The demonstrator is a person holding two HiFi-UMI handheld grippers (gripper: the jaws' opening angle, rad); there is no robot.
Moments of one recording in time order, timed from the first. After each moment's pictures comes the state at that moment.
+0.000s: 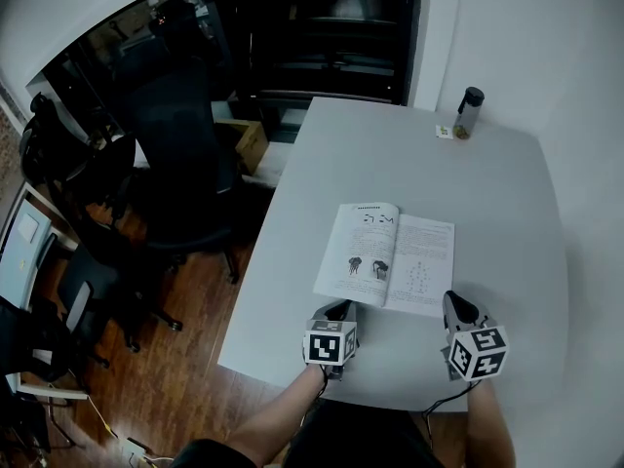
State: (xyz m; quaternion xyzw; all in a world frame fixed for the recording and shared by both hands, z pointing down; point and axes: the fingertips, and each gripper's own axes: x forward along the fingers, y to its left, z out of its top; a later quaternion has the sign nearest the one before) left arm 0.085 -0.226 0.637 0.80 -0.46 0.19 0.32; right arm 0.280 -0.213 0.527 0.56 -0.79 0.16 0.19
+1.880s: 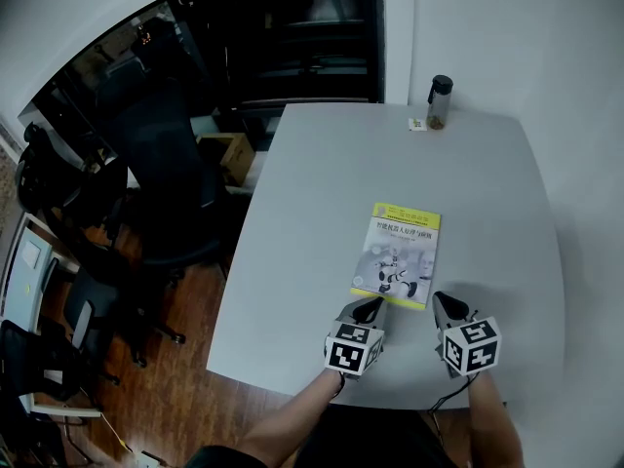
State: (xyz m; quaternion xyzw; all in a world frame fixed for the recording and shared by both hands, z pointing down) left arm 0.214 -0.211 0.592 0.88 -0.37 0.18 0.24; right arm 0.320 -0.198 0.547 0.54 -0.80 0.19 0.21
